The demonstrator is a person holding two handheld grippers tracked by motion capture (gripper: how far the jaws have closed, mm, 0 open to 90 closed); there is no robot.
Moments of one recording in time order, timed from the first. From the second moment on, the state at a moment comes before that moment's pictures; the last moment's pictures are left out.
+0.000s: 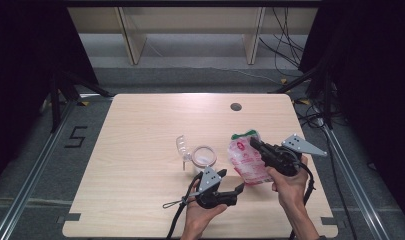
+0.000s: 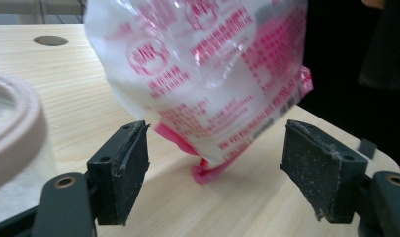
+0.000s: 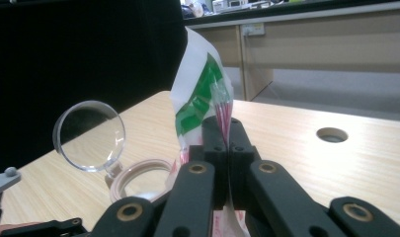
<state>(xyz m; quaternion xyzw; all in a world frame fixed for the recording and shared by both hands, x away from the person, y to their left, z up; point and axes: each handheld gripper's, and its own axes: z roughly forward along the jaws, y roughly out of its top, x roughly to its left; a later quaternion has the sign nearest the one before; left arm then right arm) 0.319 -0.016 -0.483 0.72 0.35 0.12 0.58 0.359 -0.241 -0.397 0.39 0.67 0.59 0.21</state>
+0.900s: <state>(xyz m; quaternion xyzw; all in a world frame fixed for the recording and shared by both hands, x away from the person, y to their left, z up) 0.325 -0.018 -0.462 0.77 0.31 0.13 0.55 0.339 -0.305 -0.418 0.45 0.64 0.58 0.22</state>
